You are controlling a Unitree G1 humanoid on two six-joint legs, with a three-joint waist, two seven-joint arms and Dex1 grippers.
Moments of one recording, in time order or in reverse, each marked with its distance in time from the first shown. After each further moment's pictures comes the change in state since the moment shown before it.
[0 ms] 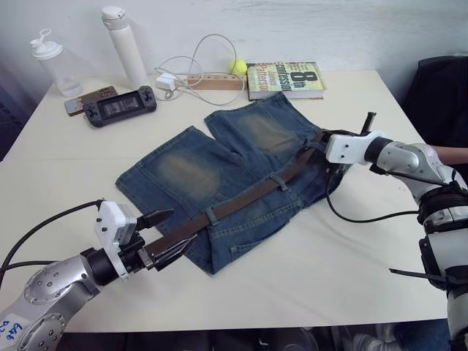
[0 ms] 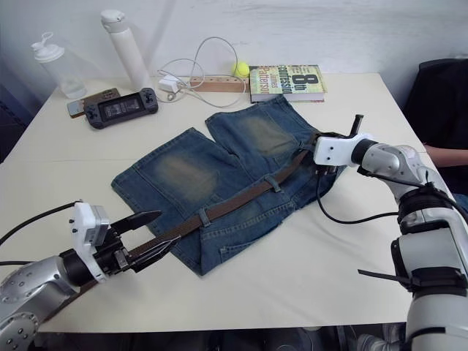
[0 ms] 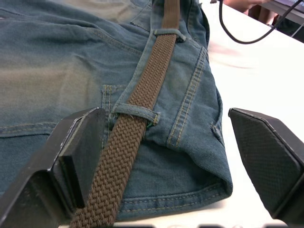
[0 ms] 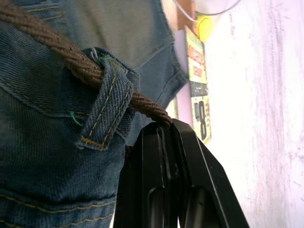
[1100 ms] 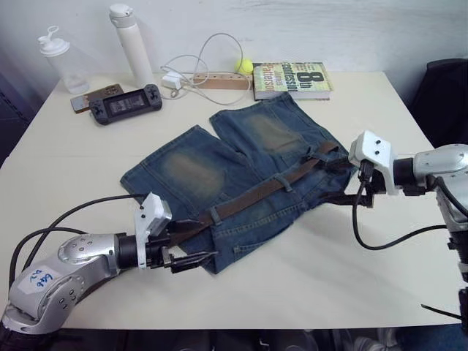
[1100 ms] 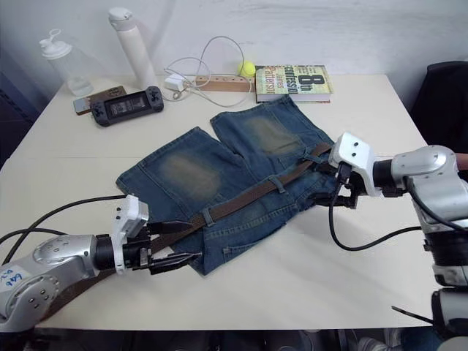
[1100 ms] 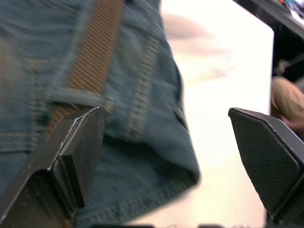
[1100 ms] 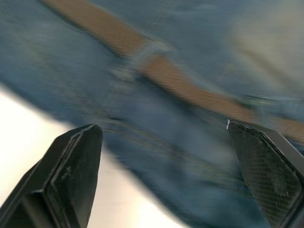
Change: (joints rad) left arm -0.263 0.137 -0.223 0.093 -0.003 0.192 -0.202; right arm 0.428 -0.238 -0.263 -1.136 0.771 1.318 0.901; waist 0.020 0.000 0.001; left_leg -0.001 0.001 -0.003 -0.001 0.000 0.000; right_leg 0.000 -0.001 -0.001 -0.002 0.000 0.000
